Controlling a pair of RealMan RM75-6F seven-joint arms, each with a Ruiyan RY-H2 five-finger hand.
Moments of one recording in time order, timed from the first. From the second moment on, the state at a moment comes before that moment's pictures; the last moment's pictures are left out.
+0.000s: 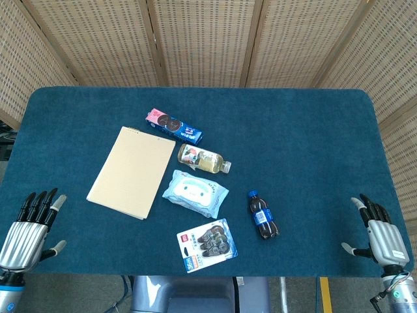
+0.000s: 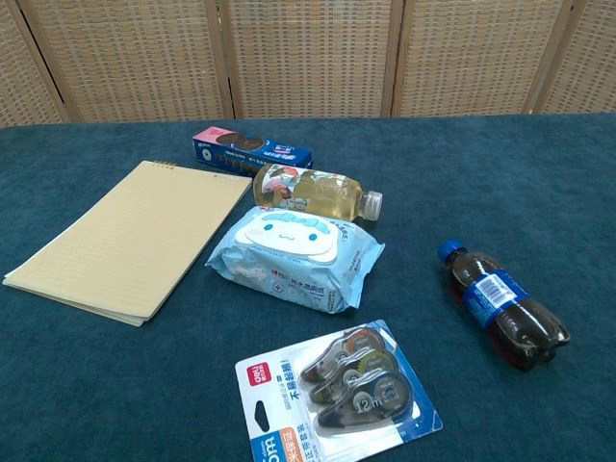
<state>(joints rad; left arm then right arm) -0.05 -1.12 0.05 -1.79 1.65 1.53 0.36 0.10 -1.06 0.04 -1.73 -1.36 1.29 0.07</state>
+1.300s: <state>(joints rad) -0.05 -1.12 0.05 -1.79 1.66 1.52 0.36 0.10 -1.05 0.04 -1.74 -1.35 1.29 0.06</state>
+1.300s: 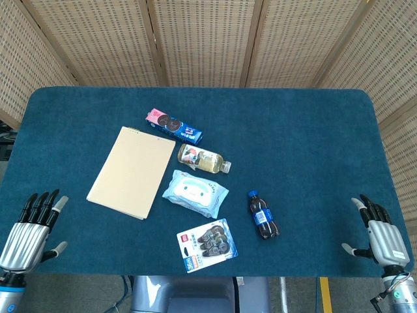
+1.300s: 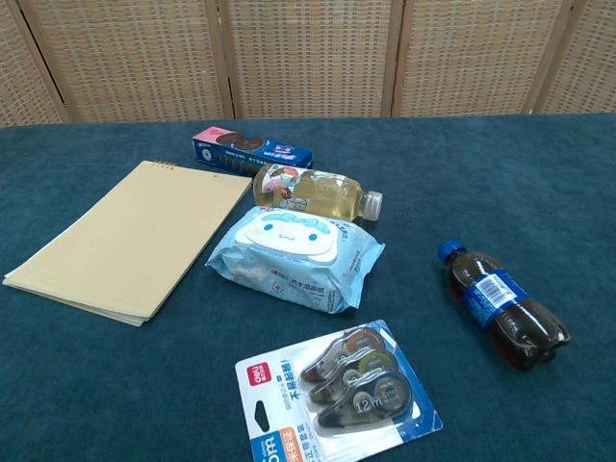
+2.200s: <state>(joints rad) -0.10 -1.15 0.03 -1.75 1.59 1.41 0.35 0.10 -1.05 0.04 -1.74 -1.35 1.28 0.08</state>
